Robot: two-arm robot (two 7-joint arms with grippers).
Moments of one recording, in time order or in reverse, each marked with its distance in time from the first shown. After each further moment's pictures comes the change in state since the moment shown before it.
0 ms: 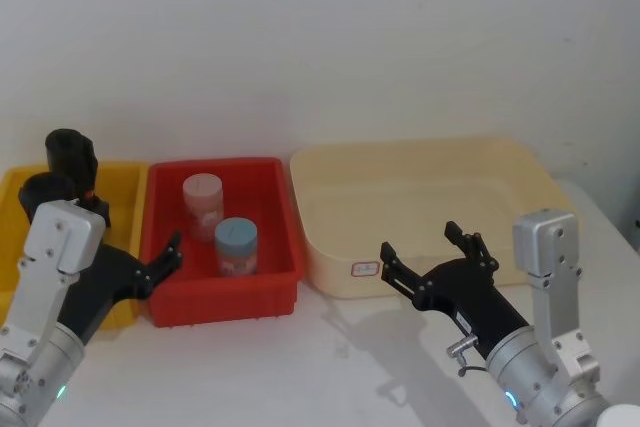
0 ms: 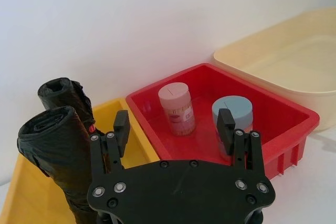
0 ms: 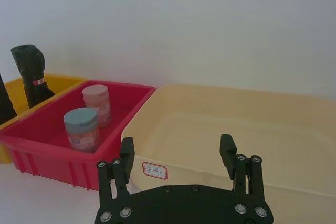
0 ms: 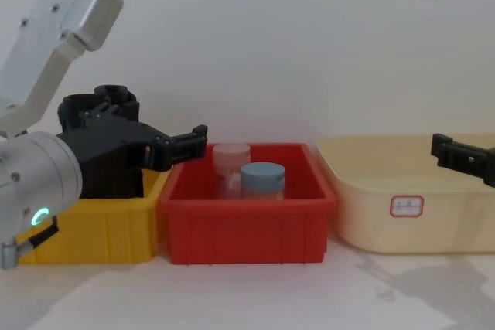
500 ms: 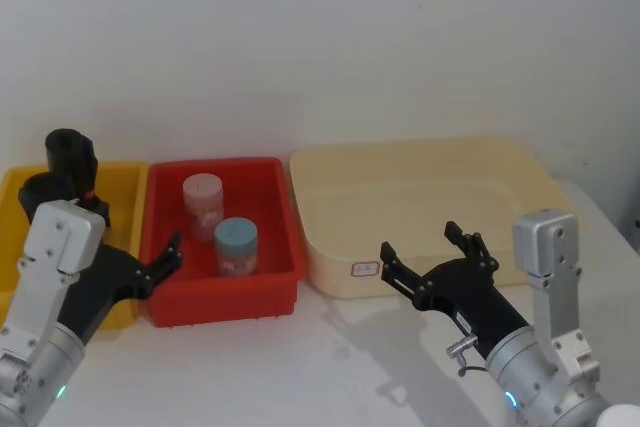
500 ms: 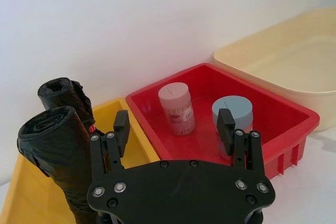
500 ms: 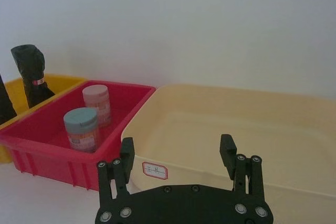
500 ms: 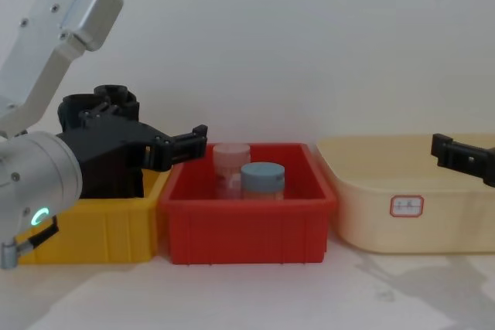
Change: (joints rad) left arm 0.000 0.000 0.000 0.000 0.000 0.000 0.000; right arm 0.000 0.000 0.000 0.000 0.000 0.000 0.000
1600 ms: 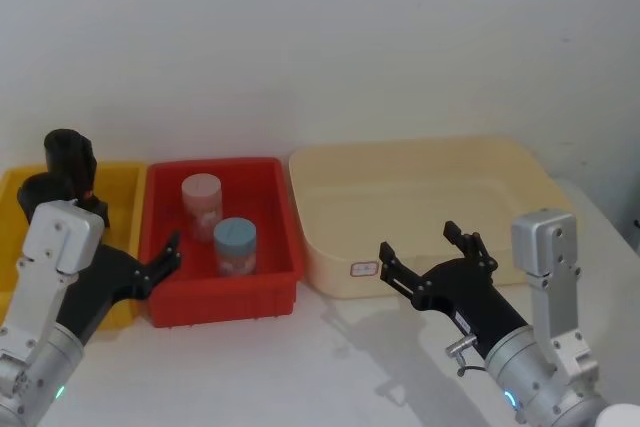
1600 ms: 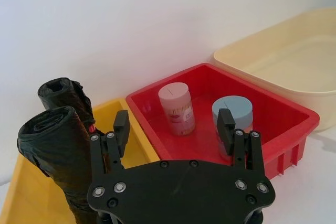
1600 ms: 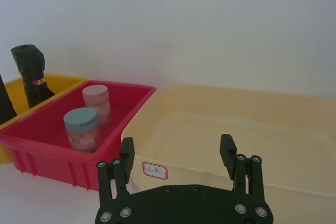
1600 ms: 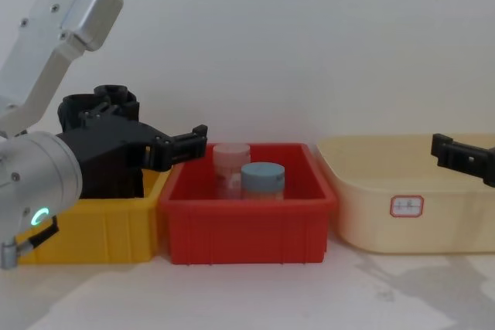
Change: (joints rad) left arm 0.000 0.000 0.000 0.000 0.000 0.000 0.000; right arm 0.000 0.000 0.000 0.000 0.000 0.000 0.000
